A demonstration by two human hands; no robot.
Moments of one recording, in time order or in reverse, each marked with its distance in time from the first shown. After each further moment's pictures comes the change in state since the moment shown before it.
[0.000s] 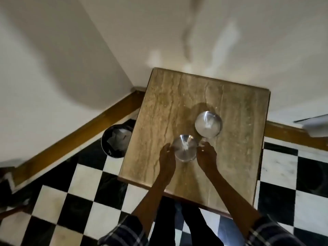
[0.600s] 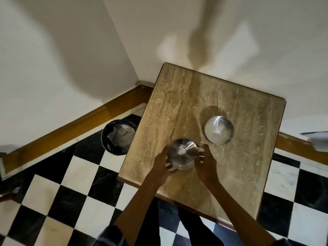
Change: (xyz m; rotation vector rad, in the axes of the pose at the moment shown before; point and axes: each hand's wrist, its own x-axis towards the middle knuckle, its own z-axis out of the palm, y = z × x) left_hand 0.014 0.031 -0.037 -0.422 -0.166 -0.471; right_hand -0.011 -0.009 0.017 0.015 -0.081 -0.216
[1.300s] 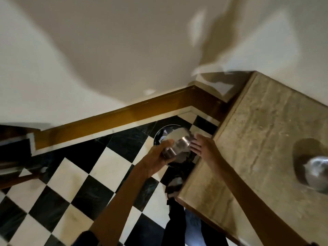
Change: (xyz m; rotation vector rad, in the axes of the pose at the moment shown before) left_hand 0.049 0.159 -0.282 -0.208 -0.327 0.112; right_hand 0.063 -0.181 0.262 0.253 -0.539 0.234
